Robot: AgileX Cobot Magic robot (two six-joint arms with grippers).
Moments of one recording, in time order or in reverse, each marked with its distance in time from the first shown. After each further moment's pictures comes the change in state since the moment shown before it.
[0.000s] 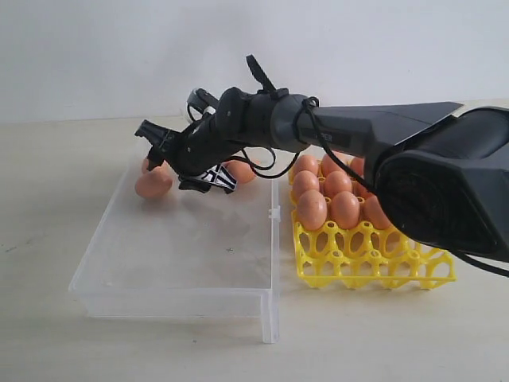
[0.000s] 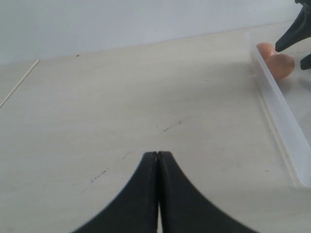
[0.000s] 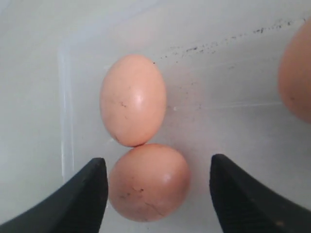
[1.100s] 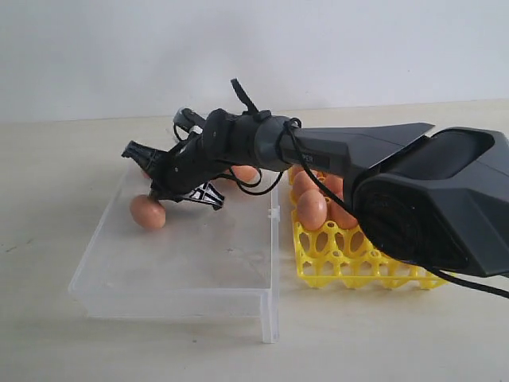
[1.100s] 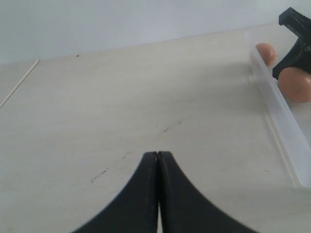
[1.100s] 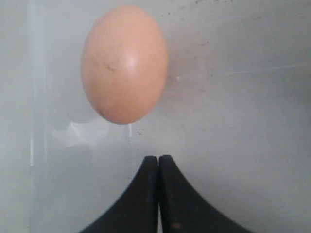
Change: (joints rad) left arm 0.000 0.000 0.000 0.000 0.000 0.000; right arm 0.036 0.068 -0.042 0.040 -0.007 -0.041
